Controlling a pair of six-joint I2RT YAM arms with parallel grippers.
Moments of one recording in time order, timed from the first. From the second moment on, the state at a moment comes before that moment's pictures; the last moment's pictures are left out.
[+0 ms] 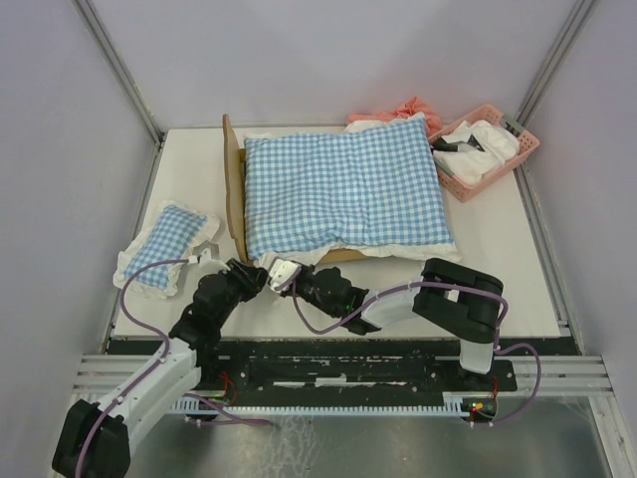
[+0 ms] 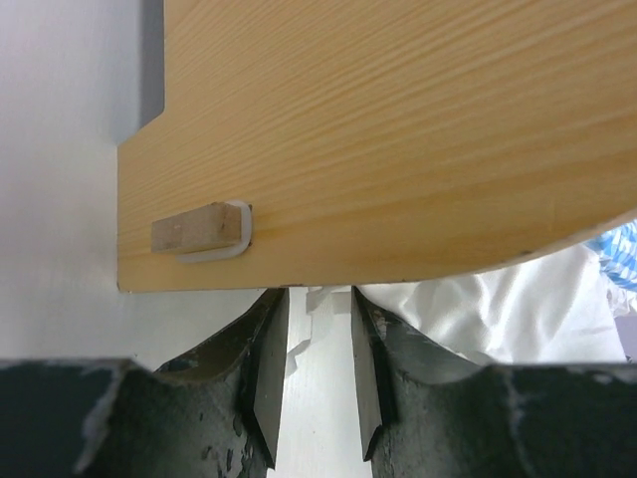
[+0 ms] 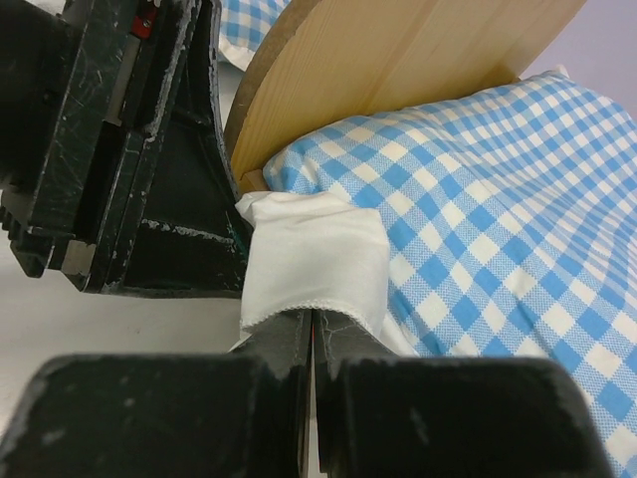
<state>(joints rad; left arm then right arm) -0.42 0.60 0.05 0.21 -0.10 -0.91 1.20 1.87 0.80 1.01 0.25 -0.42</state>
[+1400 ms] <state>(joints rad) -0.42 0.54 0.01 0.30 -0.05 -0.91 1.20 1.90 0.81 0.97 0.24 -0.40</state>
